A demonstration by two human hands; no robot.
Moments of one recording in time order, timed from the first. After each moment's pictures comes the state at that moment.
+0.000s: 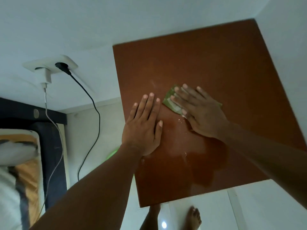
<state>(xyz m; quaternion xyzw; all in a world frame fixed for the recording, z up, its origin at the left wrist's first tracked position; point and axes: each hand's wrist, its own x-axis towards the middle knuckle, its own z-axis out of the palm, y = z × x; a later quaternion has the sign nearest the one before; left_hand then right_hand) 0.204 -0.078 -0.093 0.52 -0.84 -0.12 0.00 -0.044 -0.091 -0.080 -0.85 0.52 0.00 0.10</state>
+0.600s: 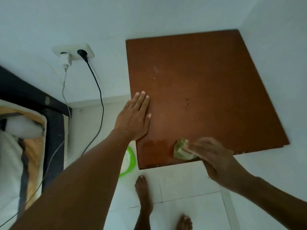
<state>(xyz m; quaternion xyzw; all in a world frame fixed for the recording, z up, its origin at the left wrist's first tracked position) 0.244 -0.021 -0.070 0.55 -0.83 -0.14 -0.03 -0.044 0.125 -0.032 -0.84 0.45 -0.17 0.22</state>
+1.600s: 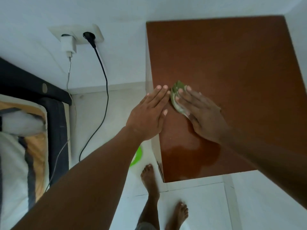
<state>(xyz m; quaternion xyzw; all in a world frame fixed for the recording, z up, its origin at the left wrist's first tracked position) 0.284 -0.065 -0.107 0.47 -0.86 -0.18 0.10 0.043 -0.046 -0.078 -0.86 0.49 -0.07 0.13</state>
